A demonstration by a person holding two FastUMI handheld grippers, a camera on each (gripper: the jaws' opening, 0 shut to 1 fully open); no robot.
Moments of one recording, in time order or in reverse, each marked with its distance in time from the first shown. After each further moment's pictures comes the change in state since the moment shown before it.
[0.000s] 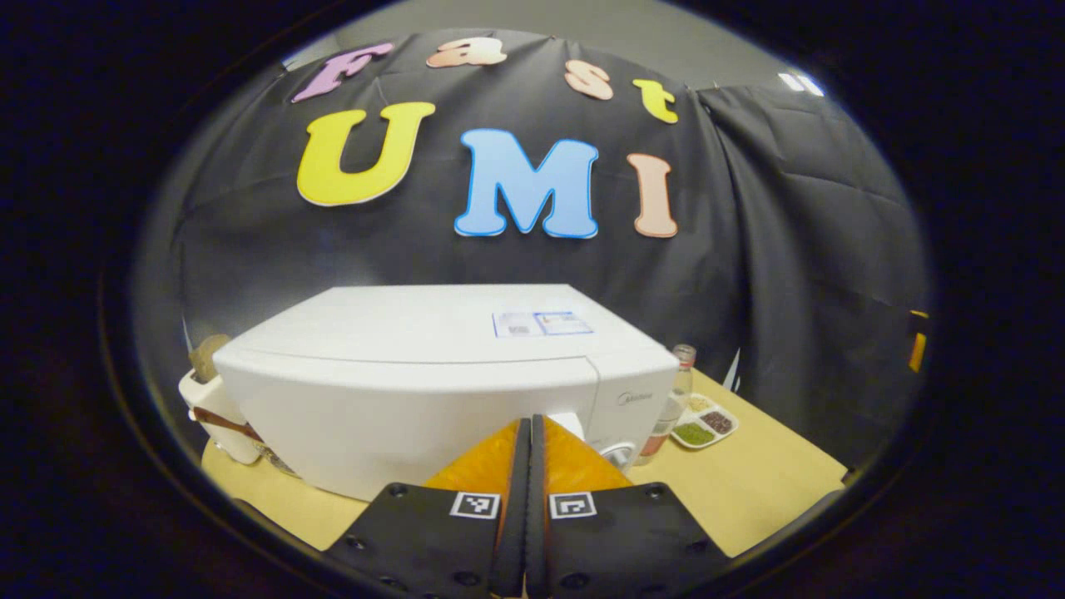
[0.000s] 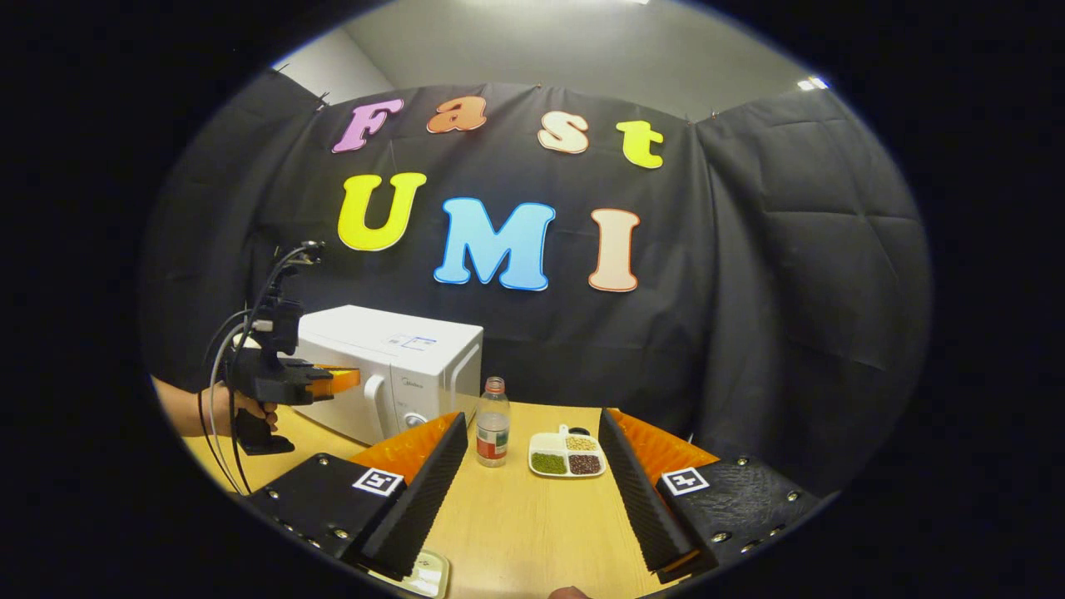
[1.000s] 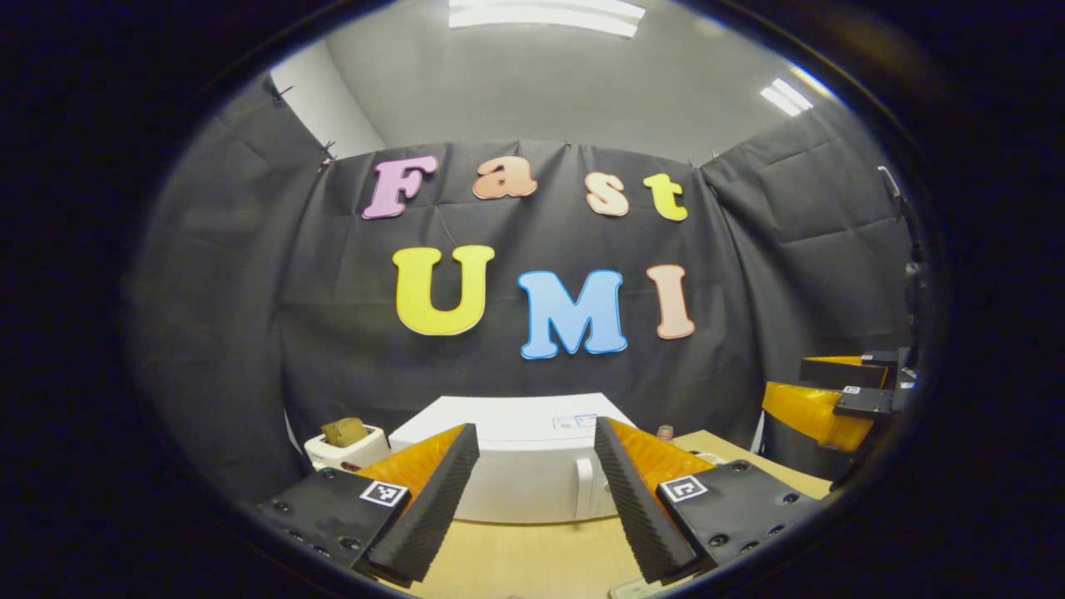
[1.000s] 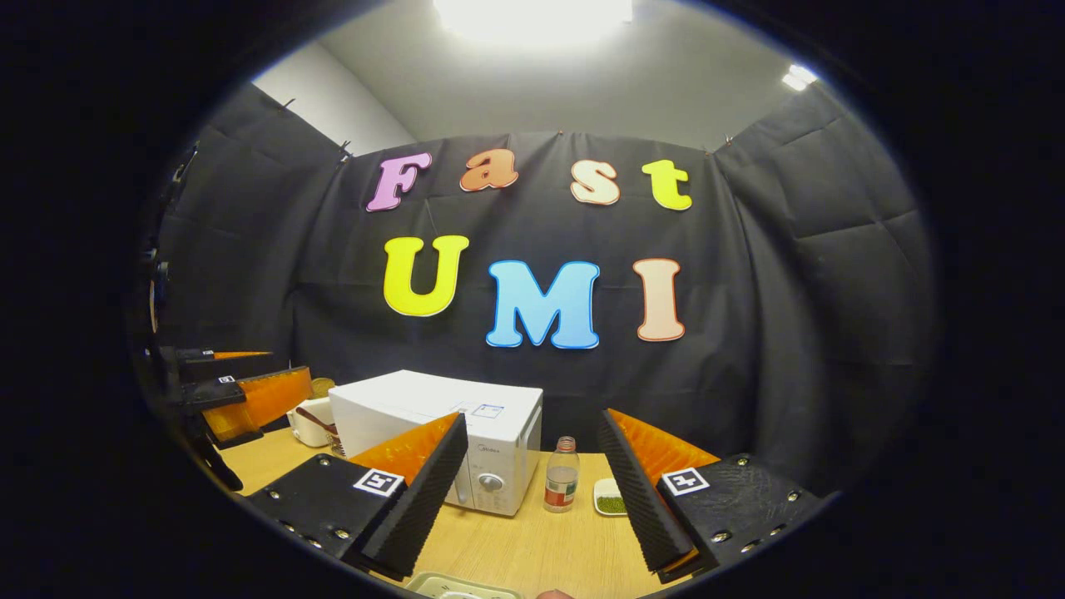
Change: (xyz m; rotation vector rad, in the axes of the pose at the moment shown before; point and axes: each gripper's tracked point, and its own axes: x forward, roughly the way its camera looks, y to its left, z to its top) left arm -0.217 0.004 0.094 0.057 -0.300 0.256; right arm -0.016 0.063 0.055 0.076 -0.203 0.111
